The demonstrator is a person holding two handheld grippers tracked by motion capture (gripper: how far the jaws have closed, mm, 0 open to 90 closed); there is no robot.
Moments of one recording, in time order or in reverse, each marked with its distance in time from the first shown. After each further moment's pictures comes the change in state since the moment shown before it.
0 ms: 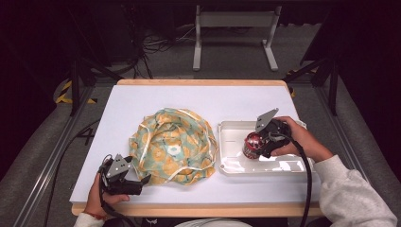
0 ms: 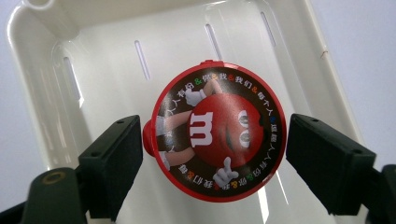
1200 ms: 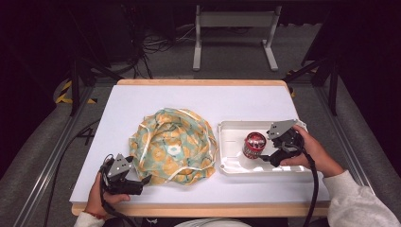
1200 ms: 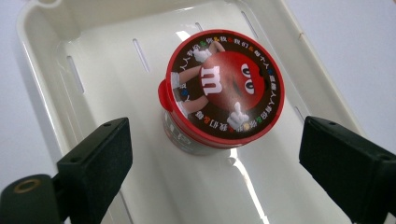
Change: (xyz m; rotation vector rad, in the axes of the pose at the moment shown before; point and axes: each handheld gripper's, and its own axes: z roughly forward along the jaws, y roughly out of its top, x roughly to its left) left arm -0.001 0.001 0.001 0.011 -0.010 0.002; right arm 0.022 -0.036 -0.013 -0.121 -0.104 0.078
